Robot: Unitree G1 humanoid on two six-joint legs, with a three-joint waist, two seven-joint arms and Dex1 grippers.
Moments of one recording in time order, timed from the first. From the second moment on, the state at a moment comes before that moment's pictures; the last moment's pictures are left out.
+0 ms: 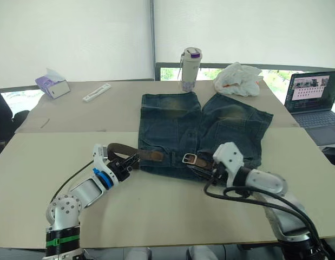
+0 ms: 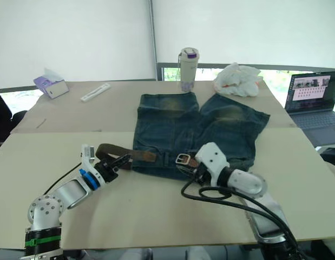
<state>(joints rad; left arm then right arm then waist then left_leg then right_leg) -0.20 0.29 0.33 -0.13 -1.14 0.96 -0.14 -0.12 -0.50 0.02 -0.53 0.22 0.53 0.72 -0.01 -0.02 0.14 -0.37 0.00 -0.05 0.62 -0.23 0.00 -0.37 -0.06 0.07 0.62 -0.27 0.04</state>
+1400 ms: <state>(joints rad) -0.33 0.11 0.24 -0.22 -1.22 1.11 0.44 -0.01 -0.54 0.01 -0.51 0.27 0.42 0.73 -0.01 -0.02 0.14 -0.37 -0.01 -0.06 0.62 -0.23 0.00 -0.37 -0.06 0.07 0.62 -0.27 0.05</state>
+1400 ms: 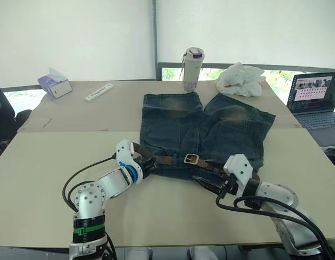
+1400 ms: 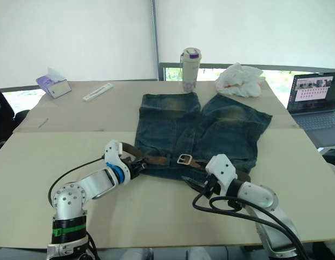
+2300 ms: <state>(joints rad) -0.36 0.05 0.18 -0.06 -1.00 1.04 0.16 -0.25 -0.20 -0.10 -0.39 0.67 1.16 0.24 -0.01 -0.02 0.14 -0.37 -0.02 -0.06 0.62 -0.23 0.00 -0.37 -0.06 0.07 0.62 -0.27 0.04</state>
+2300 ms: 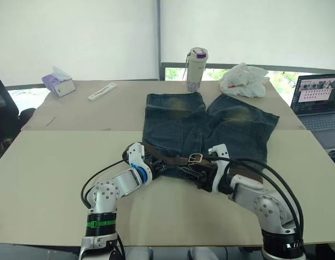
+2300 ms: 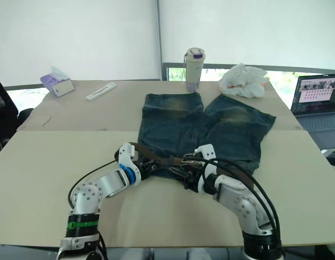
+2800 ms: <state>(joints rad) -0.36 0.03 0.18 -0.06 -0.94 1.05 0.10 -0.30 0.01 -0.20 -0.31 0.70 1.17 0.09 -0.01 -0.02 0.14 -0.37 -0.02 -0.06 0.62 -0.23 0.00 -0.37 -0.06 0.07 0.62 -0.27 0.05</state>
